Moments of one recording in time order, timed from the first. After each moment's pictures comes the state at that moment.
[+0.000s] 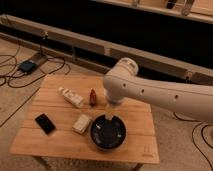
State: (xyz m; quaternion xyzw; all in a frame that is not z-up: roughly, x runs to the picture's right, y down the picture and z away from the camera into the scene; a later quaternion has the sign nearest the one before) arm 0.040 0.083 0.692 -0.01 -0.23 -0.96 0.18
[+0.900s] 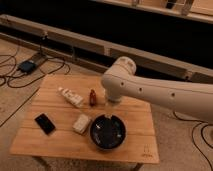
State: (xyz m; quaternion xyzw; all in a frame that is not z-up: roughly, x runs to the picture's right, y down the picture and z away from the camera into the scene) arm 0.027 0.070 0.704 -0.02 -0.23 -0.96 0.17
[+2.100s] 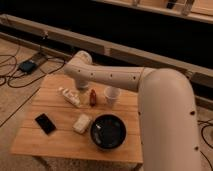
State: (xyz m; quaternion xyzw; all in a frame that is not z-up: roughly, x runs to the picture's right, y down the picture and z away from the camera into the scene) arm -0.113 0.030 0.844 -0.02 -0.25 -0.96 0.10
